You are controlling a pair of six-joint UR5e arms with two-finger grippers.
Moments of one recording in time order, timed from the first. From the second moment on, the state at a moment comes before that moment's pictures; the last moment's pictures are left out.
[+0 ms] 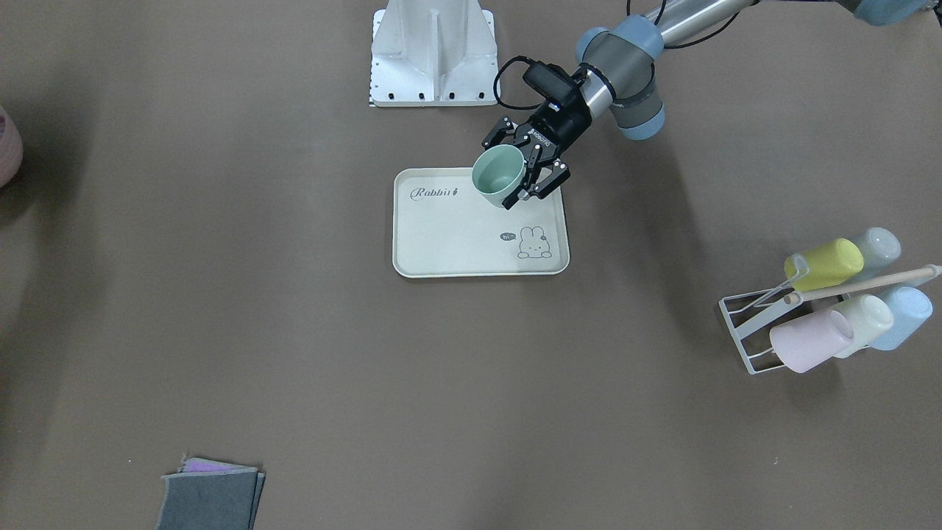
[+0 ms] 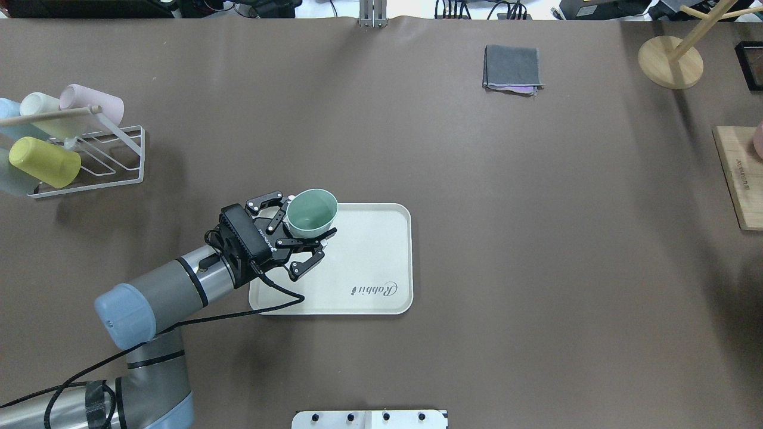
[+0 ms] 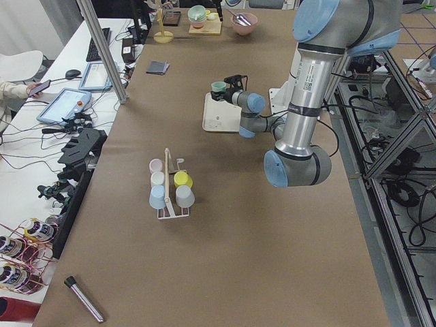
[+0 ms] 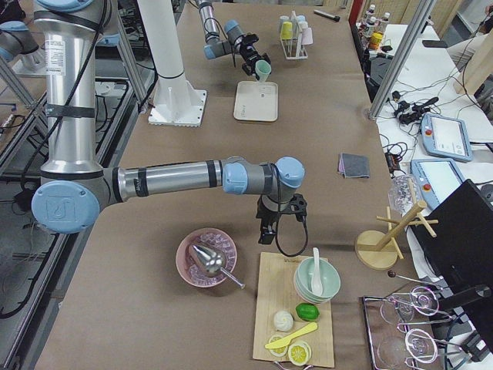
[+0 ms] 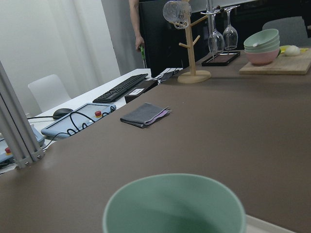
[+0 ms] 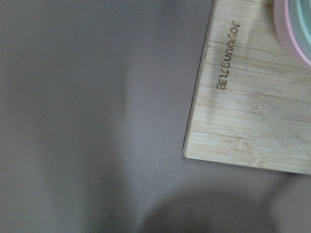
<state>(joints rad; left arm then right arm) -0.32 -1.94 -1.54 -3.09 -1.26 -0.29 1.32 -1.62 1.73 -1.73 2.29 0.03</state>
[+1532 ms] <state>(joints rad) -0.29 -2.07 -1.27 -3.20 -1.30 -0.39 1.35 -1.62 1.73 -1.73 2.30 0.04</state>
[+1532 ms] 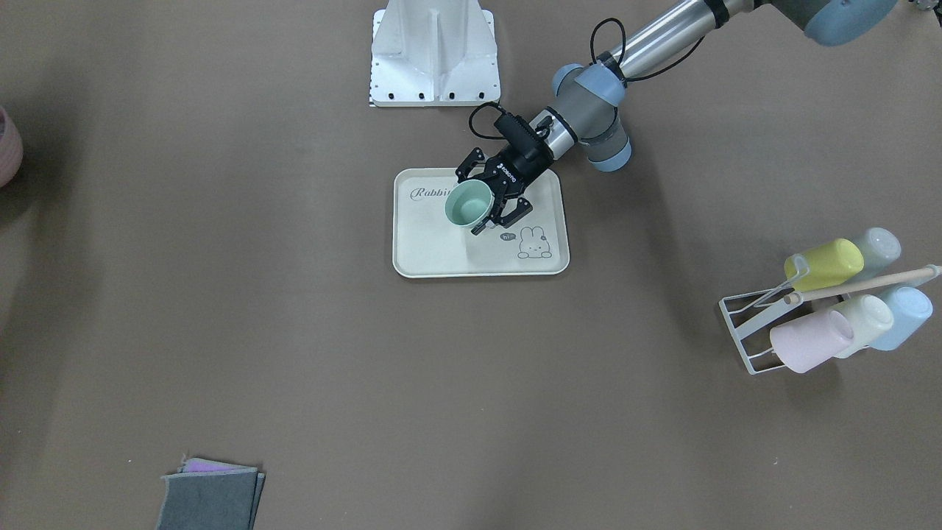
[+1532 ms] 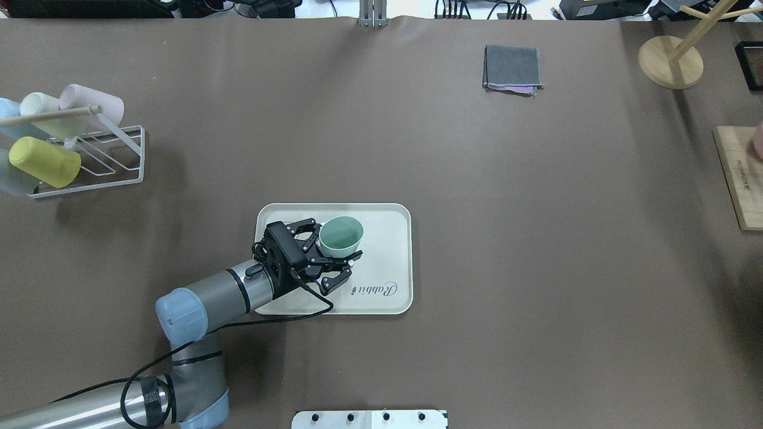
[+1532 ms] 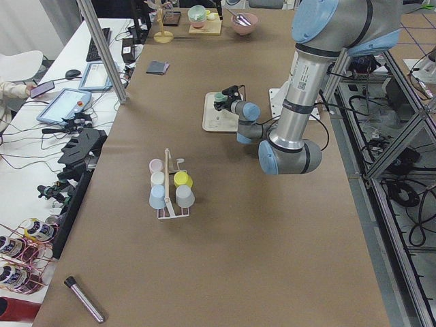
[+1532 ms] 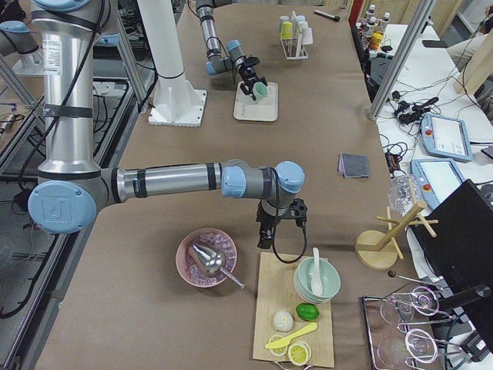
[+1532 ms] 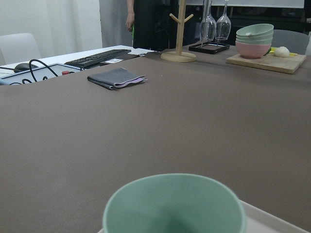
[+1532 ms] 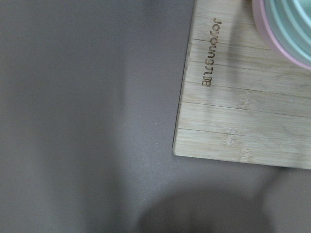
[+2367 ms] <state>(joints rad) -0.28 -2.07 -1.25 -3.23 -1.29 -0.35 1.35 -1.62 1.72 -1.73 2.30 0.04</state>
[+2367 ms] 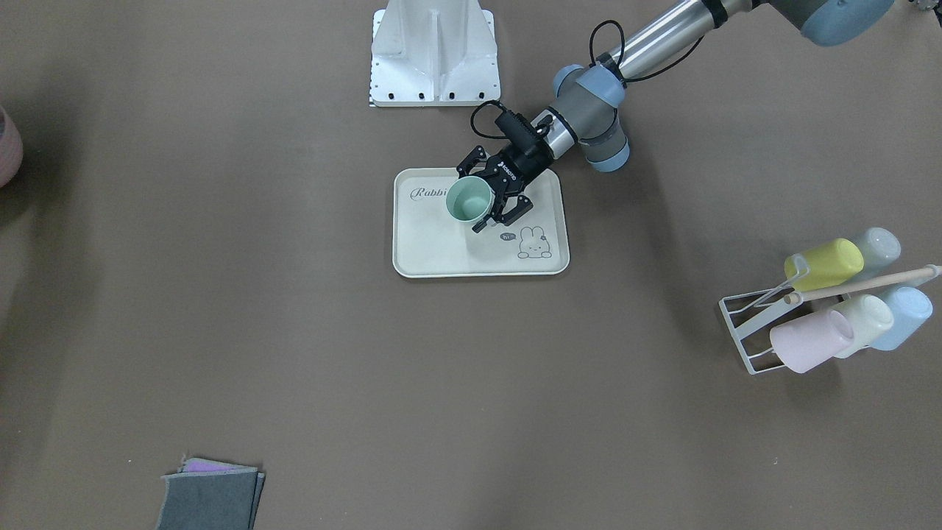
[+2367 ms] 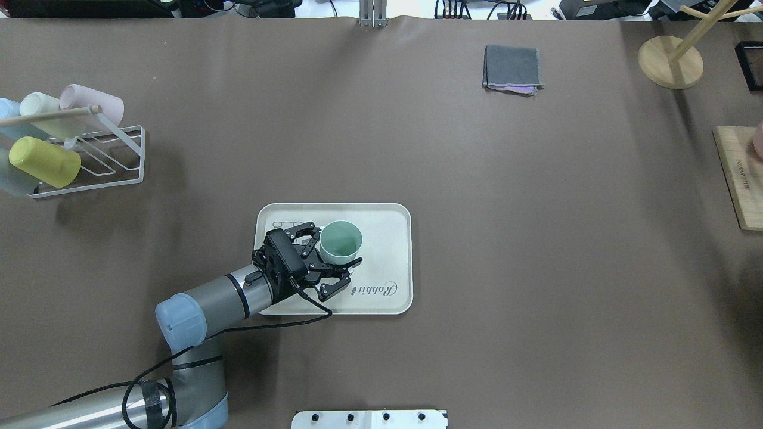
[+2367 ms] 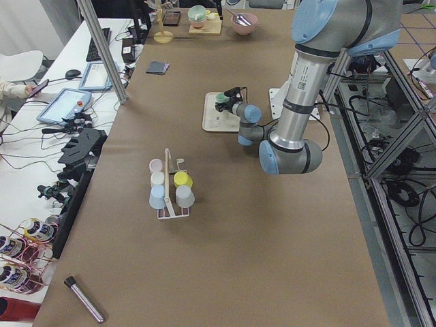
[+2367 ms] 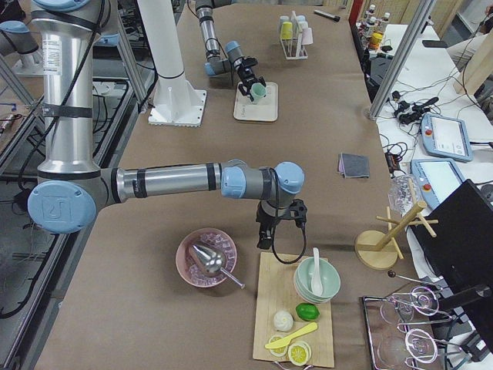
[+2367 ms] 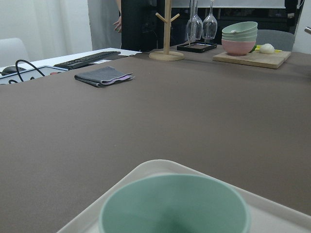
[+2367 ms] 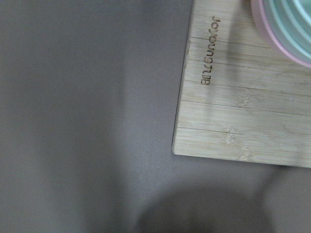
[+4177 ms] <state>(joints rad) -0.39 -1.82 -1.82 -2.90 -1.35 -0.35 1.35 -1.62 1.72 -1.73 2.30 0.05</state>
